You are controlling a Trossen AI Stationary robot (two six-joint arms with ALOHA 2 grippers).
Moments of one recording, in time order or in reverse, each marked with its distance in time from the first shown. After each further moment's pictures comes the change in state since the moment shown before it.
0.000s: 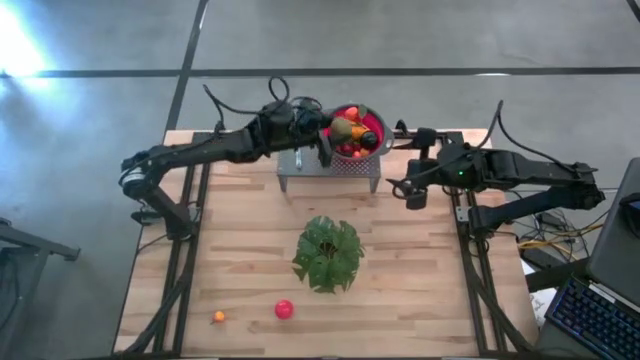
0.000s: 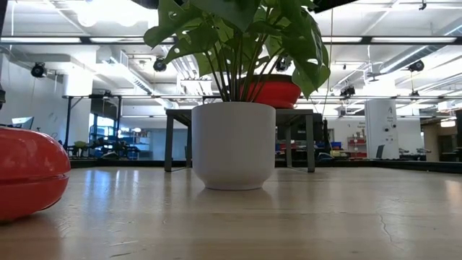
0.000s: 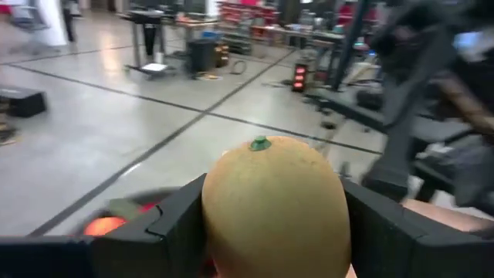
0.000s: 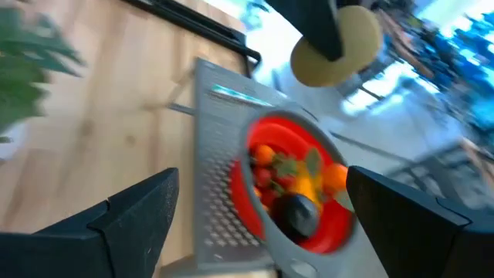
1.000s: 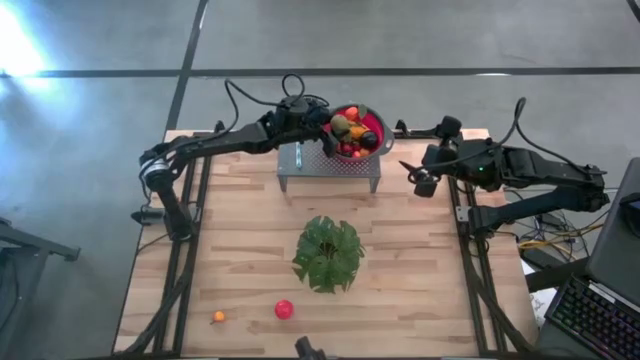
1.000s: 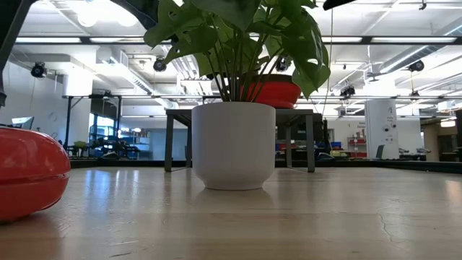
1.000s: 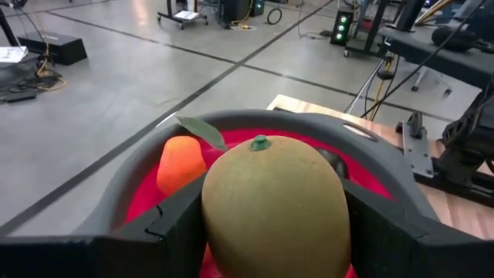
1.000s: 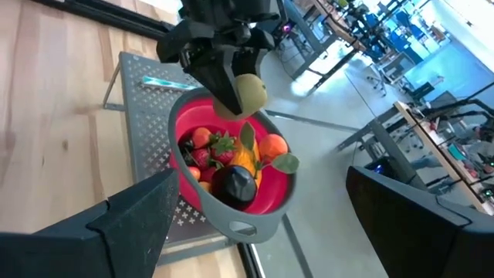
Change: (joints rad) left arm 0.132 0.158 0.002 -0.018 0.021 0.036; right arm -0.003 -0.094 -0.002 -0.025 0.192 0.061
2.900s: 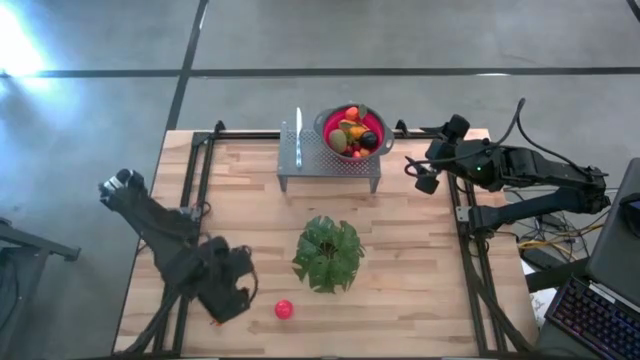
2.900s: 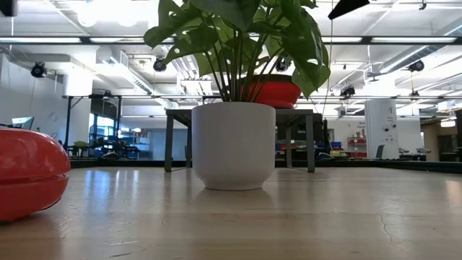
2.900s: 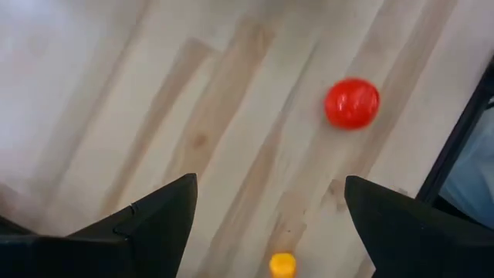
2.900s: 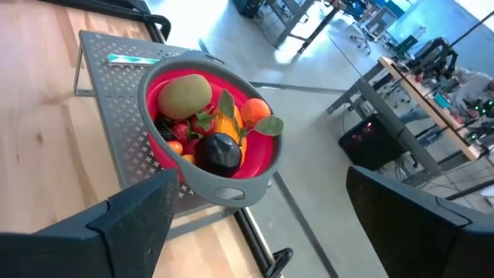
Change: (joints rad) left arm -1.243 -0.248 0.060 -1.445 -0.325 -1.182; right arm -0.028 -0.015 -0.010 -0.080 0.077 0.145
